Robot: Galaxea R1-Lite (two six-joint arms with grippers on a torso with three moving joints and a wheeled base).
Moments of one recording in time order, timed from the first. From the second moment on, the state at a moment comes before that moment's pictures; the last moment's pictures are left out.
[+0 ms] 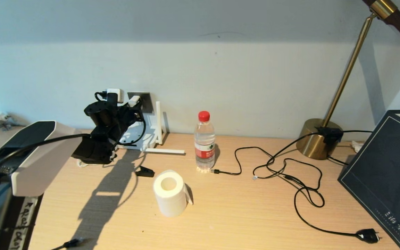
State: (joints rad) left arm -0.05 2.49 -1.66 -1.09 -0.03 0.05; right arm 0.00 0.00 -0.03 0.07 0.00 0.00
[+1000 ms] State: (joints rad) left arm -0.05 2.53 -1.72 -1.07 -0.03 0.05; right arm 0.00 0.00 -0.03 0.07 0.00 0.00
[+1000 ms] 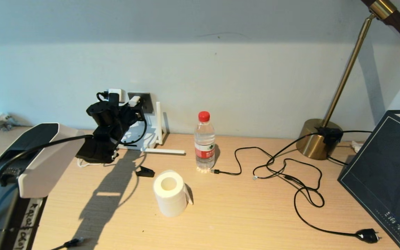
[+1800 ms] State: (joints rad) left arm -0.05 2.54 -1.72 -1.11 -0.03 0.05; right arm 0.00 0.00 -0.03 0.07 0.00 0.00
